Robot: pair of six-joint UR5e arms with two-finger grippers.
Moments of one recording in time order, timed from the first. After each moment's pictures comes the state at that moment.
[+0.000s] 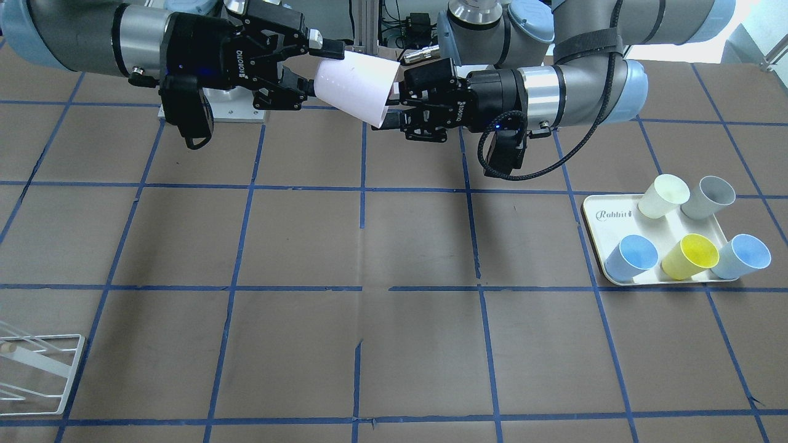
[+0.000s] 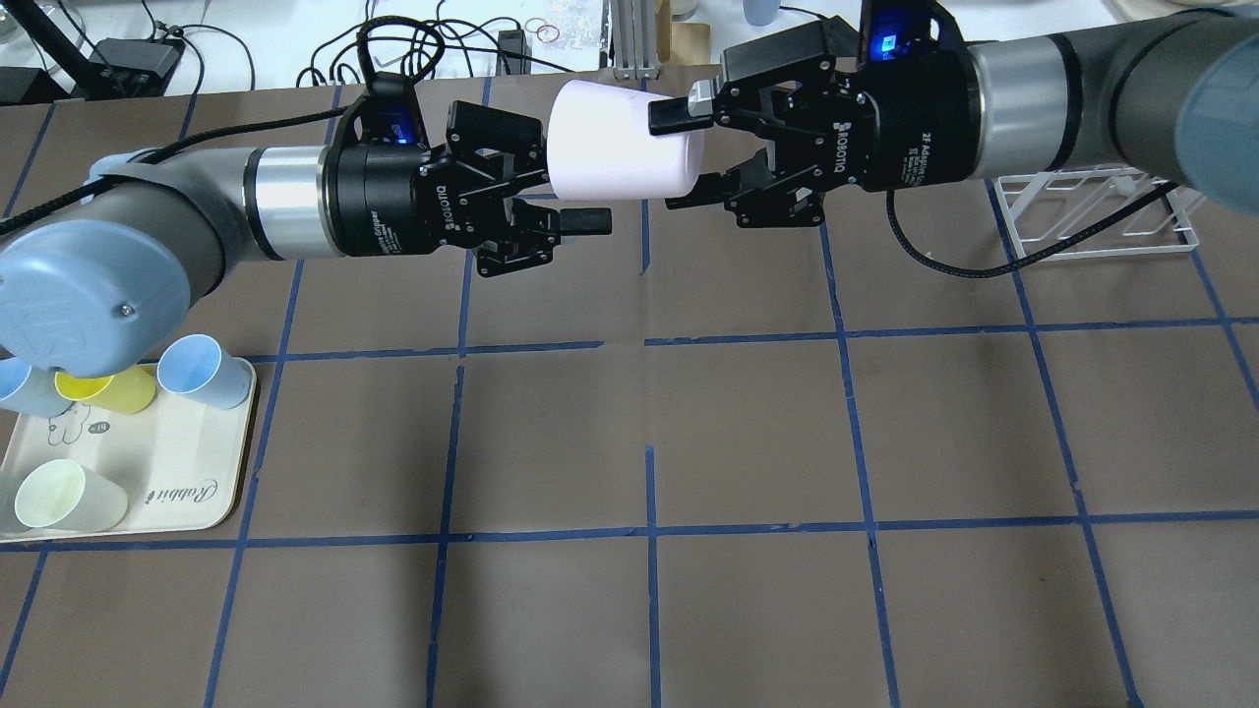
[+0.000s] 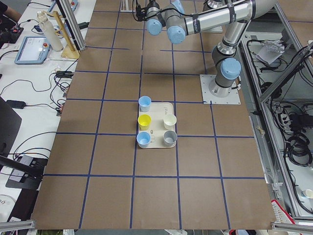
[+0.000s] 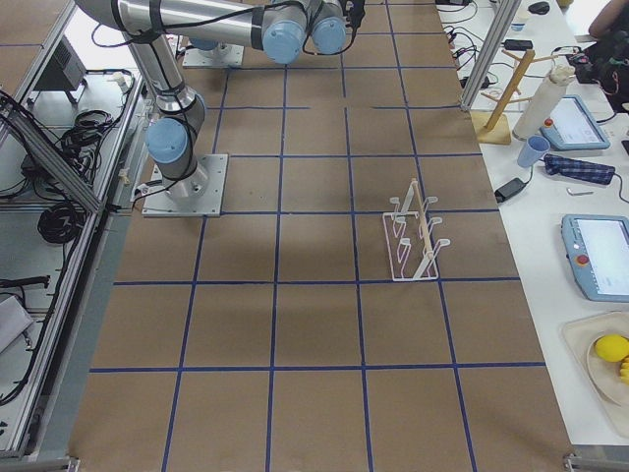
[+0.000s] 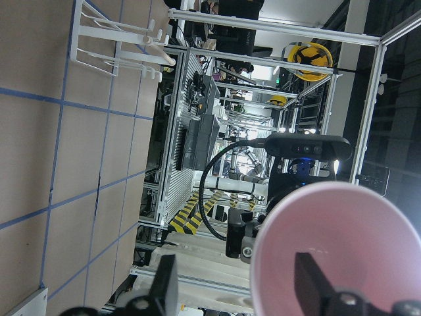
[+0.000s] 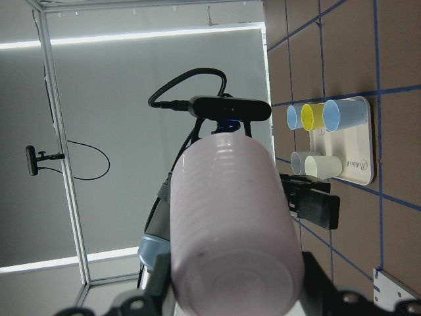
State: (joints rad) left arm -1.47 -1.55 -1.89 -1.83 0.11 0.39; right arm 1.45 -1.62 1.72 -0.99 -0.18 -0.60
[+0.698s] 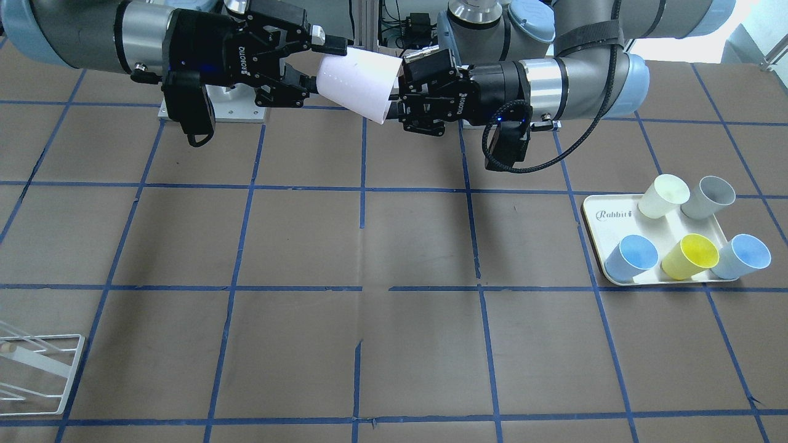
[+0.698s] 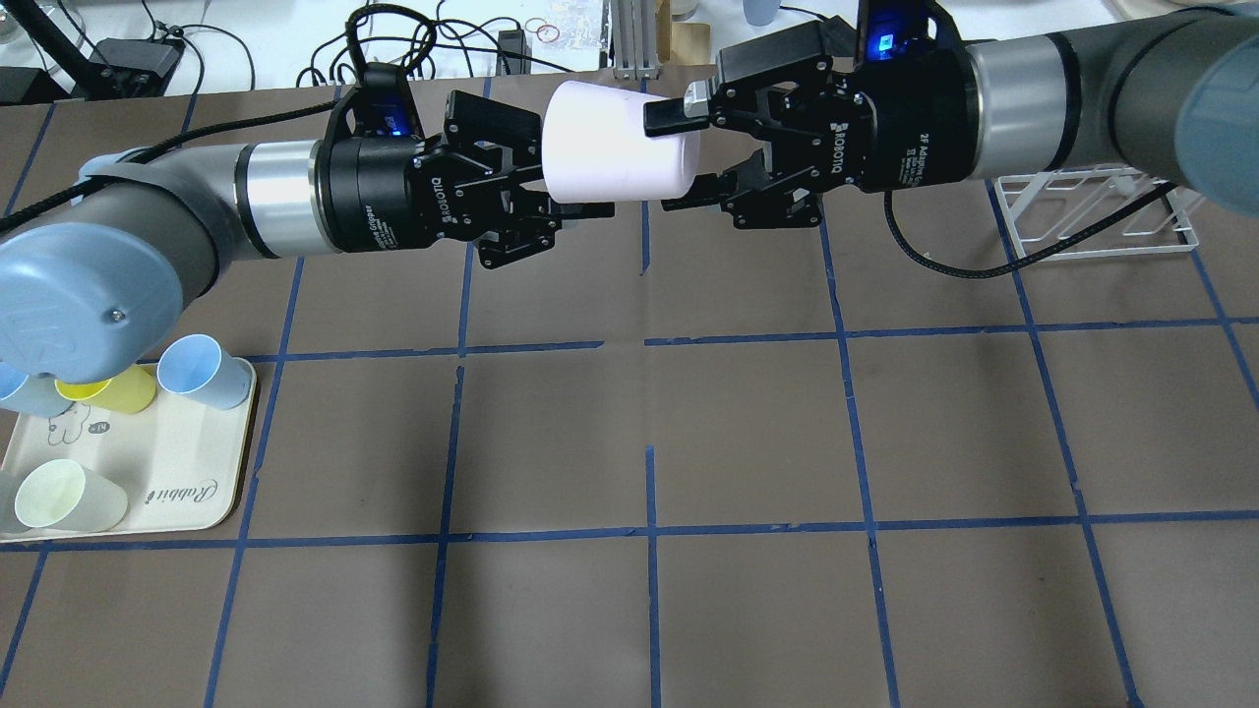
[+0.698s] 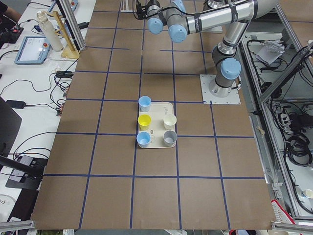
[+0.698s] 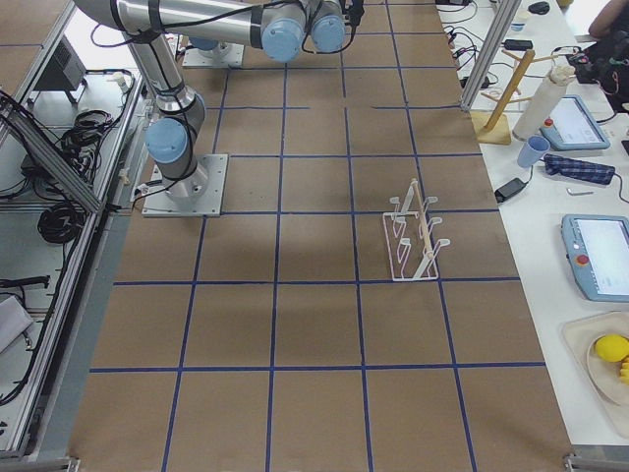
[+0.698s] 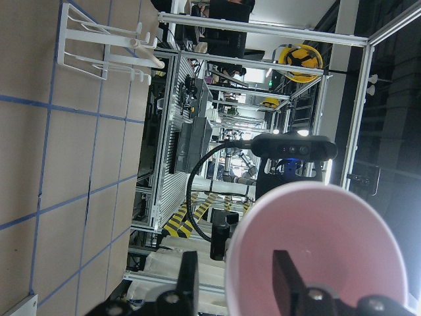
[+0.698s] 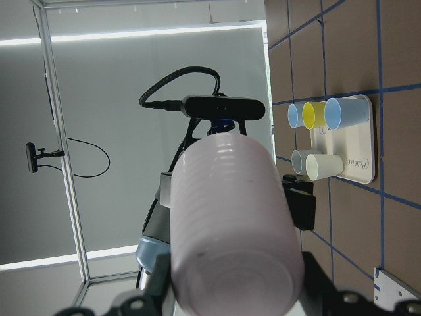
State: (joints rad) left arm -1.47 -1.53 -1.89 -1.83 0.08 0.39; right arm 1.46 -1.62 1.72 -0.99 -0.18 -0.60
